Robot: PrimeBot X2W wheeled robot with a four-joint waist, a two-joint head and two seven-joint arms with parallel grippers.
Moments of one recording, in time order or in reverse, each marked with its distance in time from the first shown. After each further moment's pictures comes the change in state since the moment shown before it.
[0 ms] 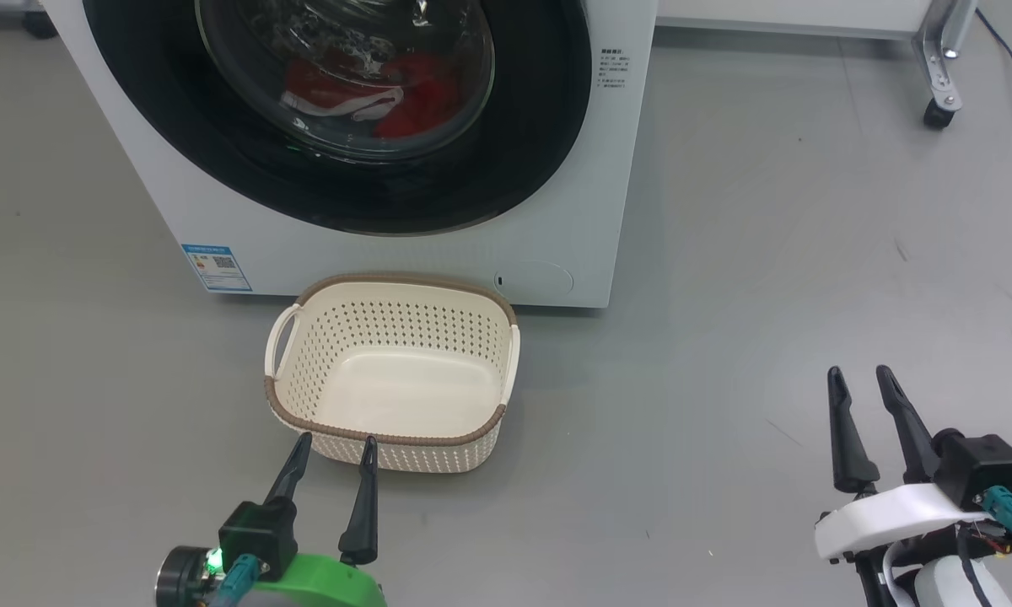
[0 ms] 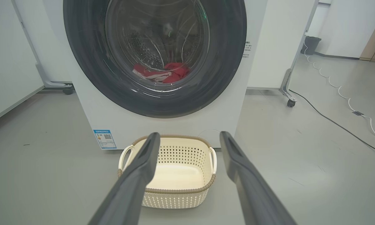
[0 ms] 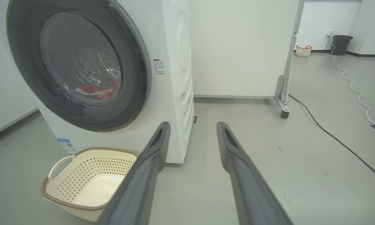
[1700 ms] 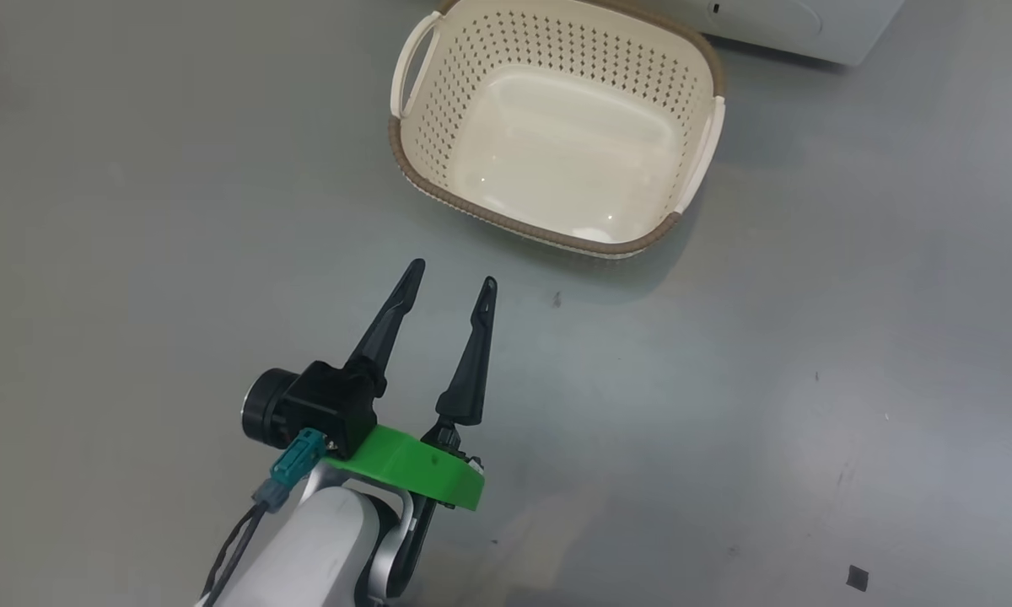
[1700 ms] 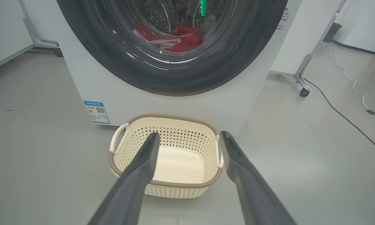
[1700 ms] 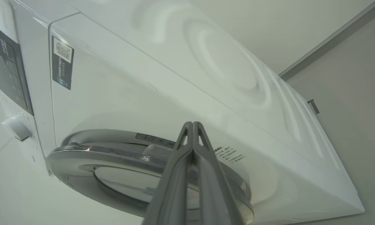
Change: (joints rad) left arm -0.293 -0.002 -0.220 -0.148 -0.135 0.023 0.000; right arm -0.969 -0.172 -0.300 0.017 0.734 -0.042 0.577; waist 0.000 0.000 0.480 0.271
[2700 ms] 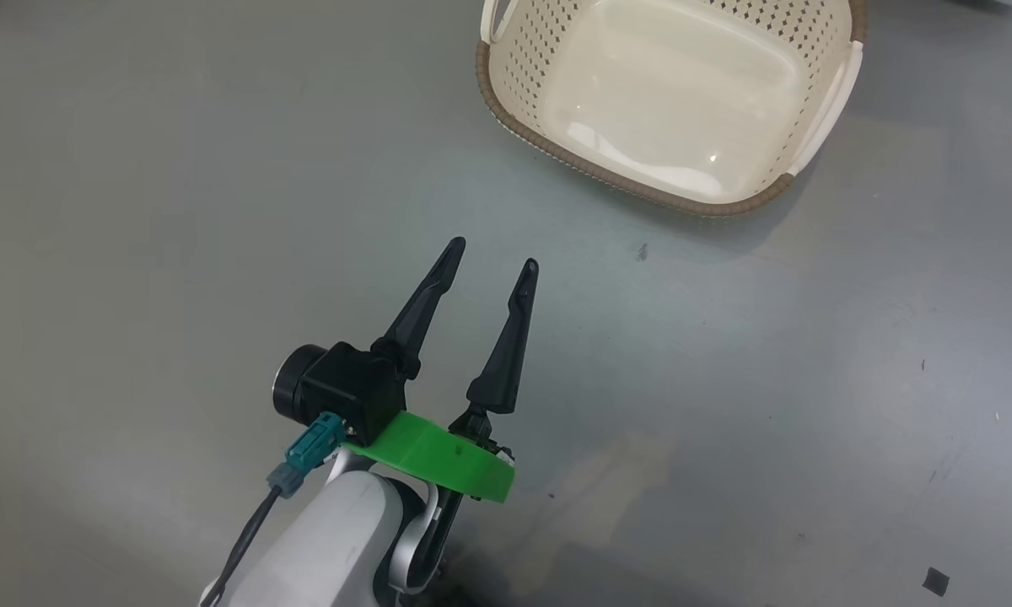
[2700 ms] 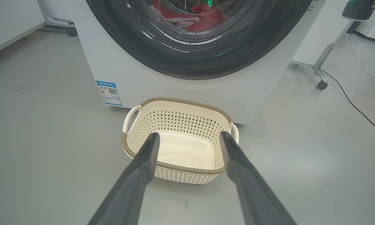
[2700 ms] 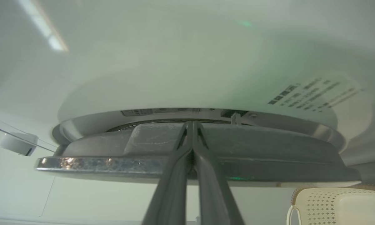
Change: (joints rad) left arm -0.061 -0.006 -0.078 -0.032 -0.076 0.008 0.000; right arm -0.344 0.037 -0.001 0.223 0.149 -0.089 0.190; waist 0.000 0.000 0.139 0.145
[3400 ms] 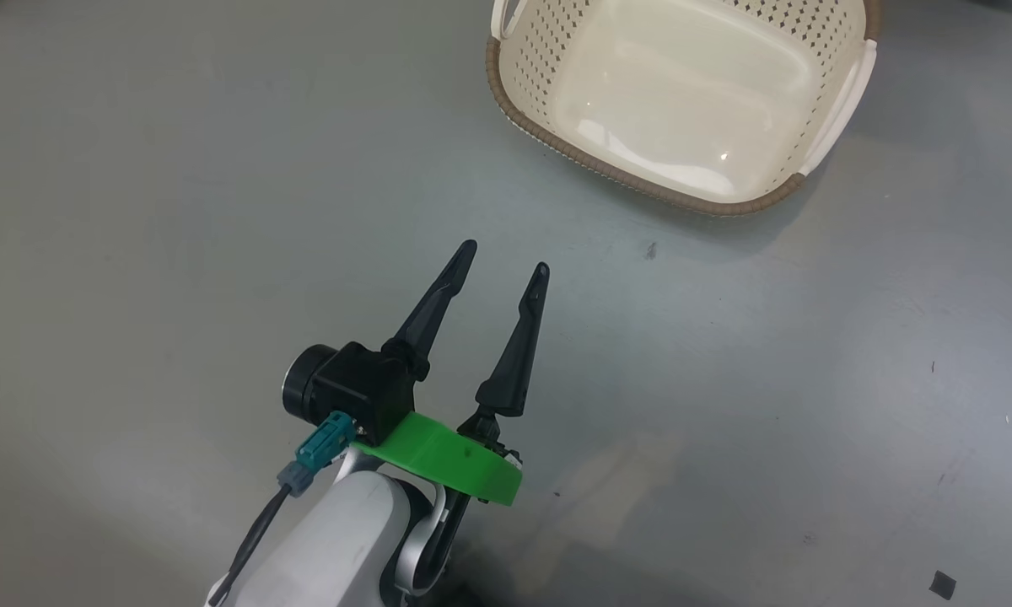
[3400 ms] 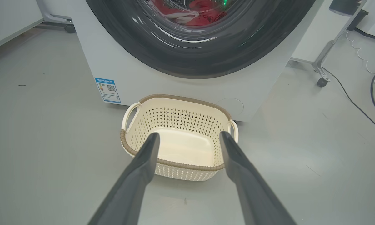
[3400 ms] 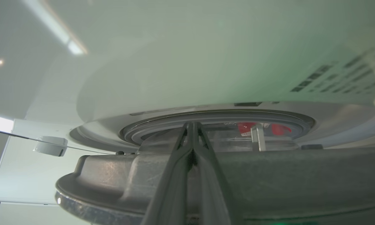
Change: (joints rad) left arm -0.009 -0.003 -0.021 0.008 -0.009 0.000 0.000; right arm -0.100 0.000 -0.068 0.177 0.099 -0.008 0.107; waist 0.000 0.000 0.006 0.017
